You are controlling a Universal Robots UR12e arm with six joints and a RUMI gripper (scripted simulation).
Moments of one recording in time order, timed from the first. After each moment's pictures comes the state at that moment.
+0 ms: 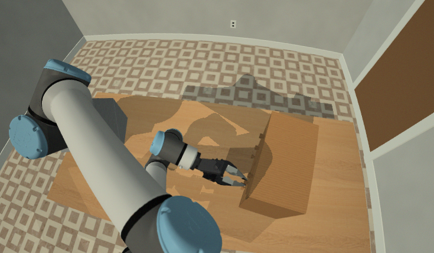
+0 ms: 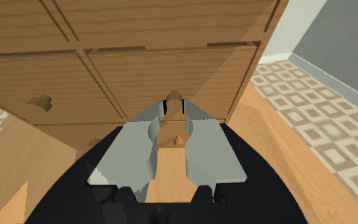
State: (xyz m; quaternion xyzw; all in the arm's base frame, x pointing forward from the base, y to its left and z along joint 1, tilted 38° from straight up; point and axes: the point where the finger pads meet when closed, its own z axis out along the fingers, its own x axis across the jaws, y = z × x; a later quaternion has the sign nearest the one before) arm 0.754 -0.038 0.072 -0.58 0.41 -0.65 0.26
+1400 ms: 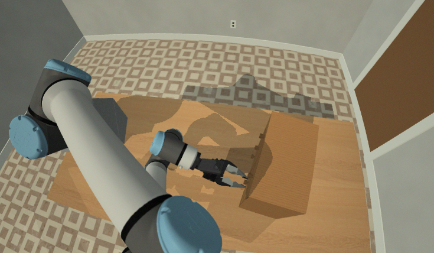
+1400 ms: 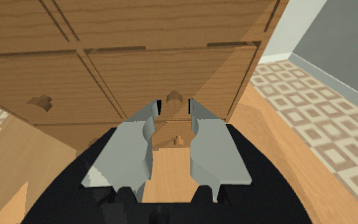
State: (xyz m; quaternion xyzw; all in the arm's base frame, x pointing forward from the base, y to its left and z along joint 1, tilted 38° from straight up) arm 0.754 -0.038 0.072 -0.58 0.41 -0.65 0.26
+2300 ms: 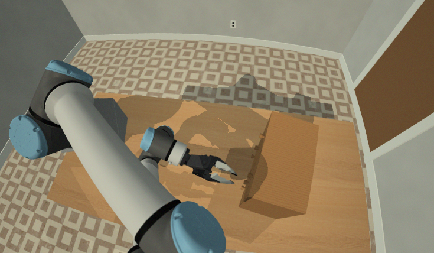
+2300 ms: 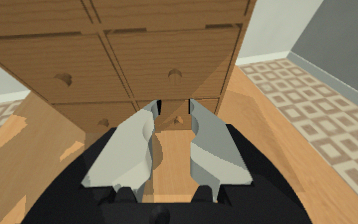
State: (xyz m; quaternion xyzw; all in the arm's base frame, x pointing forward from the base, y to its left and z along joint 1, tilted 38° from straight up) arm 0.711 -0.036 0.060 -0.58 0.41 -0.65 0.26
